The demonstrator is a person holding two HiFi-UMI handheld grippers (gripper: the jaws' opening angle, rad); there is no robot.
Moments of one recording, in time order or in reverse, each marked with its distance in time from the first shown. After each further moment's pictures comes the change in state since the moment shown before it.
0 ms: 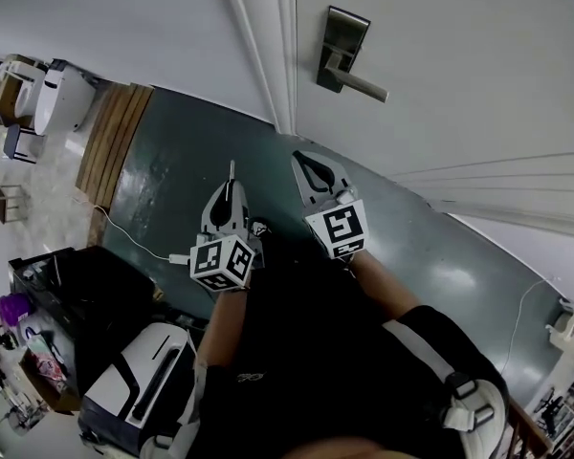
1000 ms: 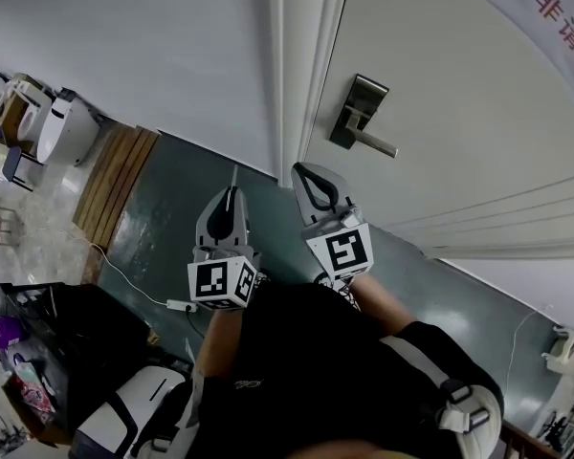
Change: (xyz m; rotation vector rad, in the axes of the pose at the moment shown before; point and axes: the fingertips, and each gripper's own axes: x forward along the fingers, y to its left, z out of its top) left arm 0.001 0.000 0.135 0.220 -0.235 -0.104; right arm 0.038 0.025 0.131 -0.182 -0.209 -0.050
